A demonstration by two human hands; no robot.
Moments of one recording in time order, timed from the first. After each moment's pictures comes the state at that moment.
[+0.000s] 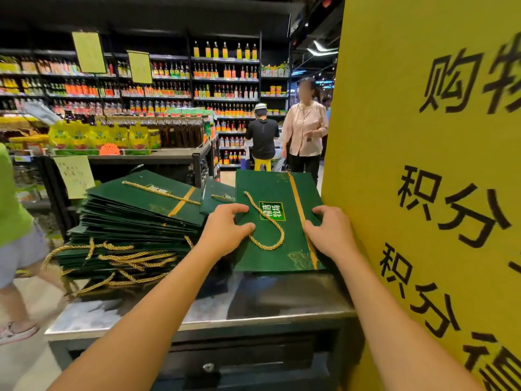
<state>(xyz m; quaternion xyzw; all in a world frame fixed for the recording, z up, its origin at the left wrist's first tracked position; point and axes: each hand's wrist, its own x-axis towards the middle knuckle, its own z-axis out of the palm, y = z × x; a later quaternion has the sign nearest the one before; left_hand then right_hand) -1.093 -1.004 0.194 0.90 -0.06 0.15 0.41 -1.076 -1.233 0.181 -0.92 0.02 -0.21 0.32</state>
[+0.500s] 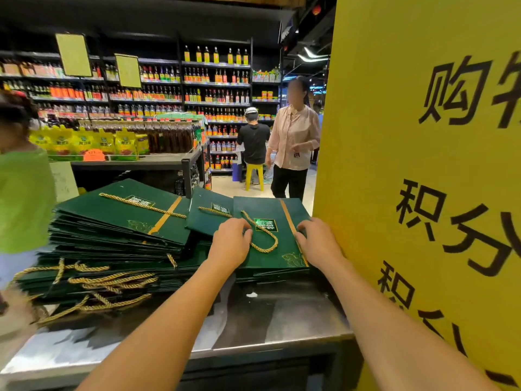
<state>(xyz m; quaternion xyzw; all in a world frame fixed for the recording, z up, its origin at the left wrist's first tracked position) -1.036 -1.038 0.170 0.94 -0.06 0.20 0.27 -1.014 -1.243 0.154 -0.96 -0.03 -0.19 0.22</state>
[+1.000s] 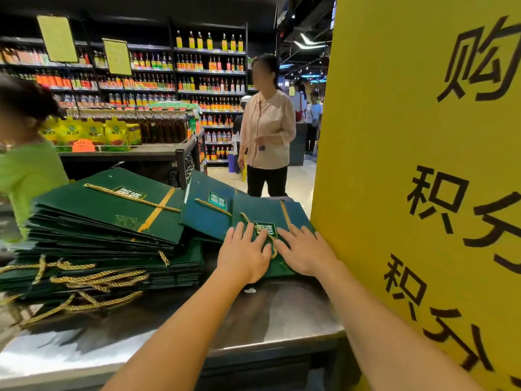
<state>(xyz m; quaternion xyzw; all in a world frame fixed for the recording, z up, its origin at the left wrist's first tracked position) -1.022 -1.062 0.123 0.99 -0.13 0.07 -0.01 -1.008 -1.229 0.125 -0.99 -0.07 -0.02 0.07</state>
